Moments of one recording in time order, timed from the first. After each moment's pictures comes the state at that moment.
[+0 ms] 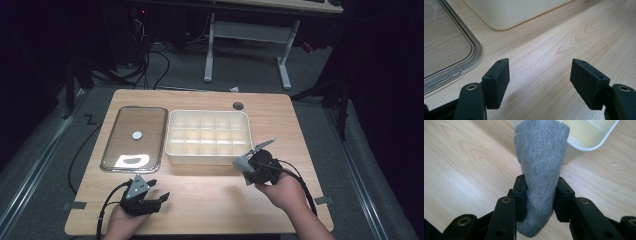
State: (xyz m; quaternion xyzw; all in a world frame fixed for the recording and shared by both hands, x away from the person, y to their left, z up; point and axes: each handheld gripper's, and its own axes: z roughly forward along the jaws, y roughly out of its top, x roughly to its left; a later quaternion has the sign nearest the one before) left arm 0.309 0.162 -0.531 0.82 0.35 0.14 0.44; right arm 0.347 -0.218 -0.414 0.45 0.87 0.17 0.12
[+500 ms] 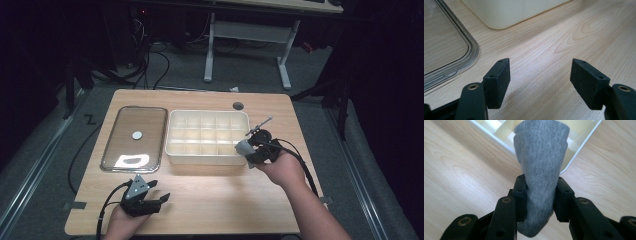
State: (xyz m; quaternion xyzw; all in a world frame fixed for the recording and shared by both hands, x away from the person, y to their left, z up) left arm 0.307 0.162 -0.530 0.81 0.34 0.14 0.45; right arm 0.397 -0.220 -0.392 0.46 0.87 0.14 0.12
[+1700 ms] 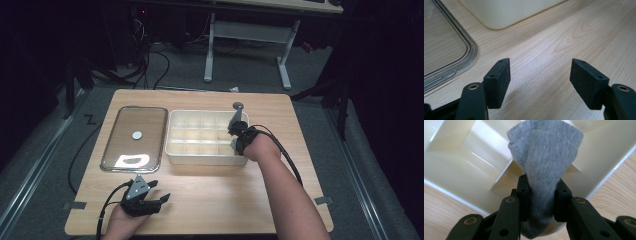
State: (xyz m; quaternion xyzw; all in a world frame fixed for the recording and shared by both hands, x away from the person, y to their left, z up) left arm 0.308 0.162 -0.531 0.82 0.33 0.14 0.45; right arm 0.481 -0.184 -0.446 0.48 0.88 -0.03 0.05
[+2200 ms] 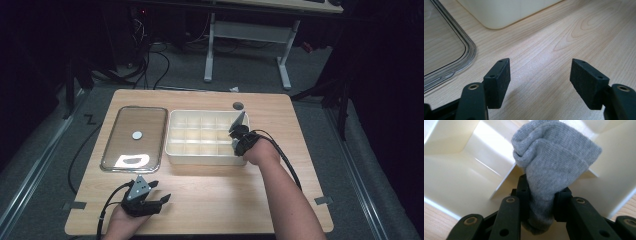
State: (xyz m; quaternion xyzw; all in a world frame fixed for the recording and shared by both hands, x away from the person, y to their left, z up) left arm 0.307 0.160 -0.532 0.82 0.33 0.14 0.44; right arm 0.478 -0.192 -0.464 0.48 0.88 0.01 0.04
